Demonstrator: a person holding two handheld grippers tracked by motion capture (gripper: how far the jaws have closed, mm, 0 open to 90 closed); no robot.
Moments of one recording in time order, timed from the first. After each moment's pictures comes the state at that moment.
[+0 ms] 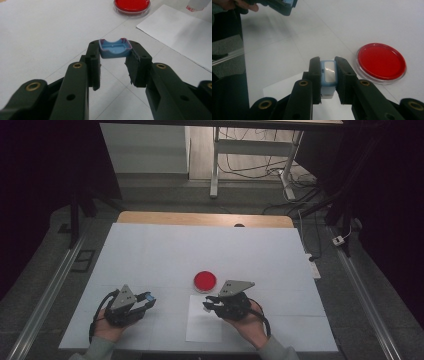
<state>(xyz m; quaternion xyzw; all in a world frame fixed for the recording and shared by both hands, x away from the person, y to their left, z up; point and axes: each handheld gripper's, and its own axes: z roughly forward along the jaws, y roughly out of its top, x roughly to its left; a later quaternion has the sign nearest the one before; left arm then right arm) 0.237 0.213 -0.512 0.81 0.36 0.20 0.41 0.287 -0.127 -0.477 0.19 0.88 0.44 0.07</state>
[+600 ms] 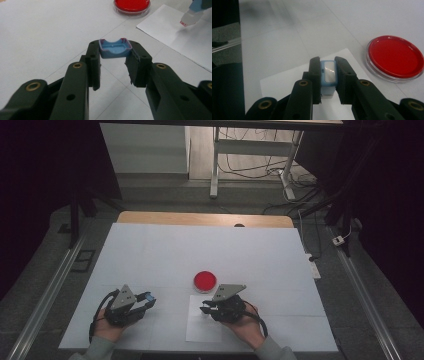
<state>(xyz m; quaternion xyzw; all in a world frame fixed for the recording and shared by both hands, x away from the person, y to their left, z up) 0.237 0.212 -0.512 0.81 0.36 0.20 0.41 0.288 -0.118 -0.494 0.17 0.89 0.41 0.07</state>
